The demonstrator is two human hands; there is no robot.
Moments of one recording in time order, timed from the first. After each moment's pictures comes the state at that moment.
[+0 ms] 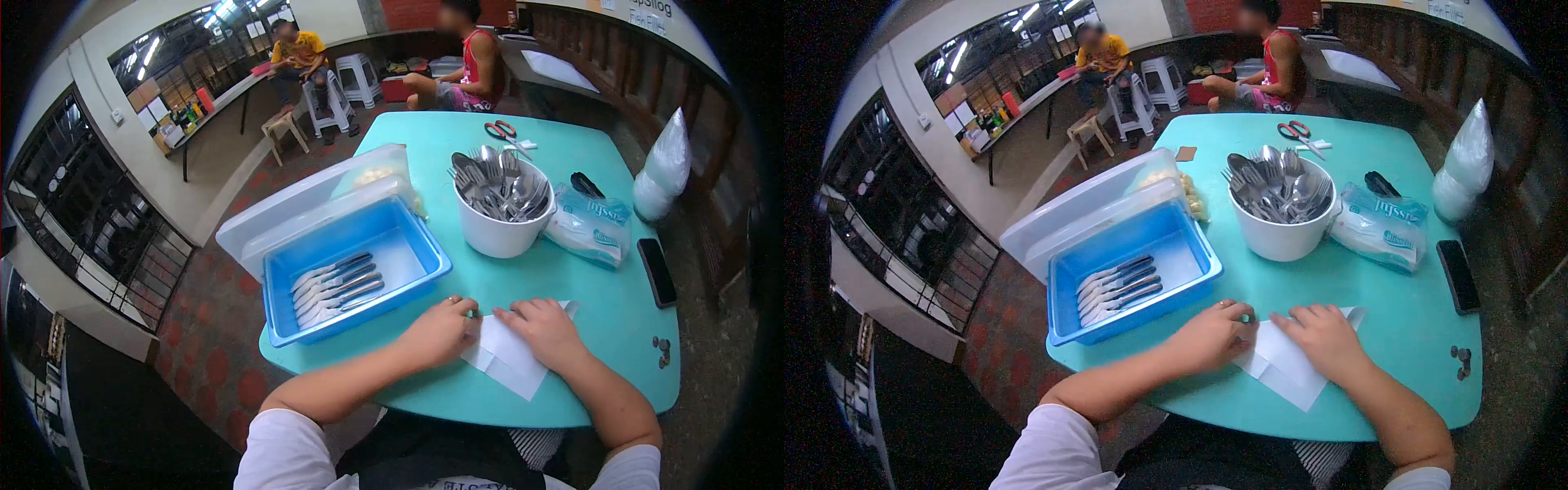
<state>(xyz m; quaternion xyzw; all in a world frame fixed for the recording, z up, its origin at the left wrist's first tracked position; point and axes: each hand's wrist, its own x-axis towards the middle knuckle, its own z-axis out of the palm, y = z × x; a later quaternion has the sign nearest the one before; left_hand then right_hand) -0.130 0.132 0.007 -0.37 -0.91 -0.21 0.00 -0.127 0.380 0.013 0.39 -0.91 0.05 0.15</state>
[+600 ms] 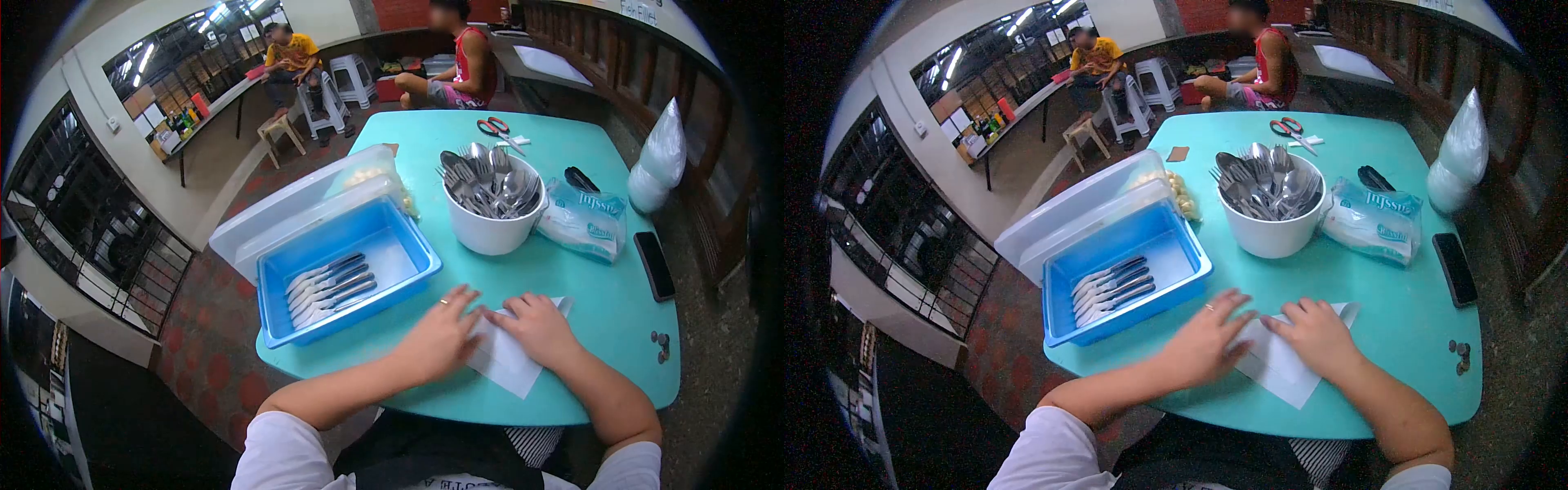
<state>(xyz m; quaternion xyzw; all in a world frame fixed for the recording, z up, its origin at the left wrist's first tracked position) -0.107 0.145 0.025 -0.34 -0.91 -0.21 0.08 -0.130 0.381 0.008 0.41 -0.90 0.04 0.15</state>
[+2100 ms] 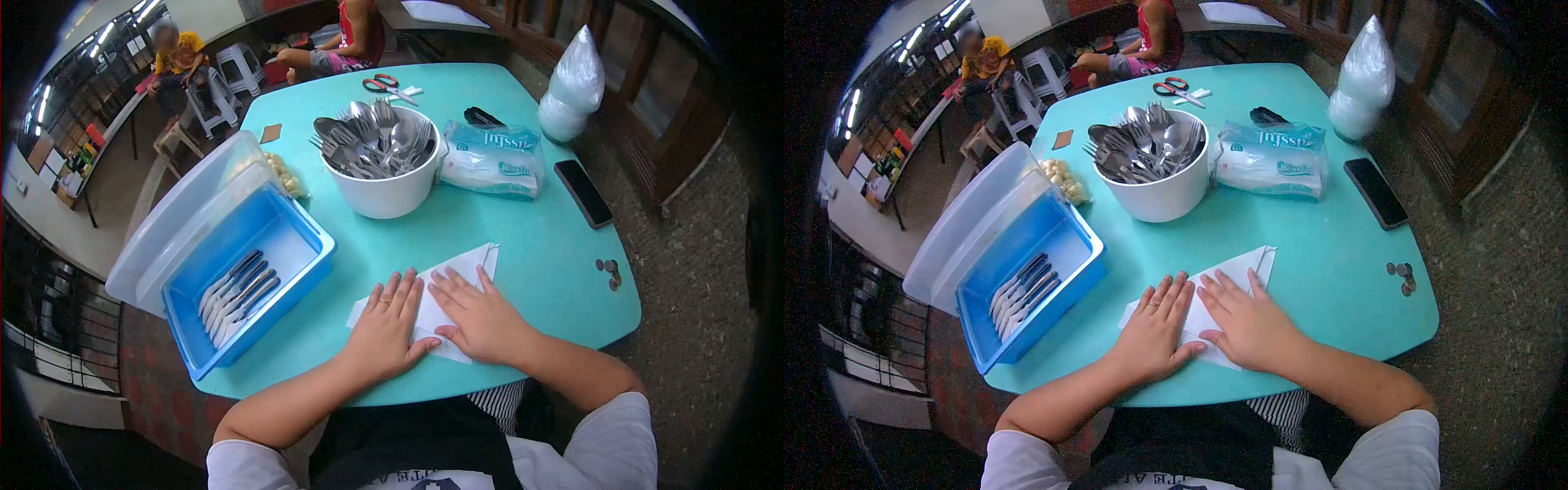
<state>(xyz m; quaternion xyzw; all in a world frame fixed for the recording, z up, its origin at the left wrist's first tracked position) -0.102 0.173 -0.010 -0.38 -0.91 -0.14 -0.03 -0.076 0.394 0.007 0.26 -0.96 0.10 0.00</state>
